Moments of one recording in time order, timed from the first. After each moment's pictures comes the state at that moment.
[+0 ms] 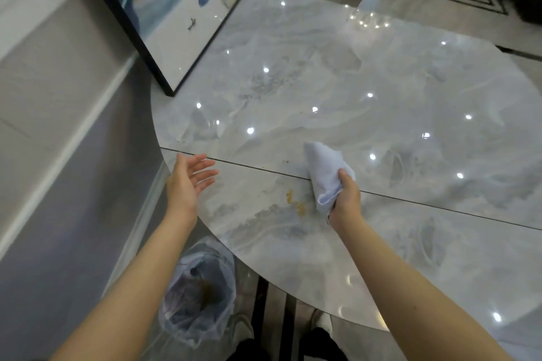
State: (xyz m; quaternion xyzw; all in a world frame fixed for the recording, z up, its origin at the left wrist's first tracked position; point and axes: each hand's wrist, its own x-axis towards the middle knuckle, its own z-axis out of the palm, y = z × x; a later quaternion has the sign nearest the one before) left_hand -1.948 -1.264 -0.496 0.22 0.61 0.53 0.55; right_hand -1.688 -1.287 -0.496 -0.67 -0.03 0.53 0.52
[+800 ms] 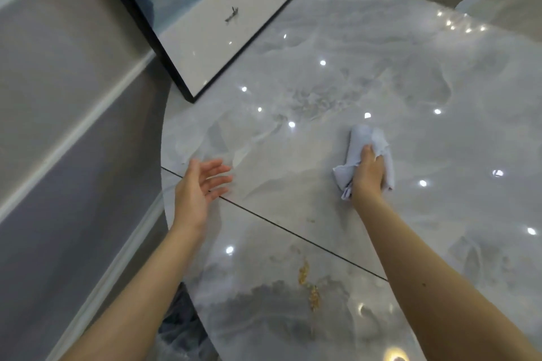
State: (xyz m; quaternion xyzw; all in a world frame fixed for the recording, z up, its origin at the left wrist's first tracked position) left_hand -1.929 -1.172 -0.539 0.17 0.64 0.56 0.50; right_hand -1.678 -1.071 -0.553 -0.77 -0.25 0.43 0.40
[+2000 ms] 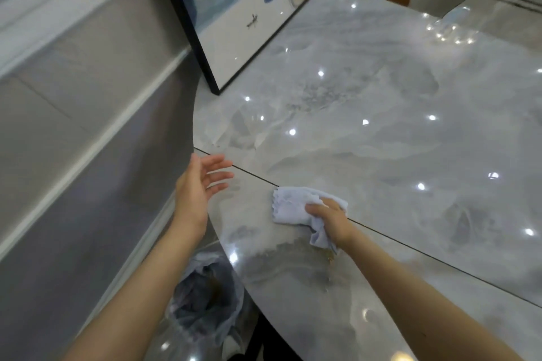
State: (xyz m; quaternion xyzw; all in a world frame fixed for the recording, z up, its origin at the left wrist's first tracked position) left_hand -1.958 -1.249 -0.492 0.22 0.62 0.58 0.49; right_hand -1.722 -1.229 -0.534 -0.59 -0.44 0.65 0.19
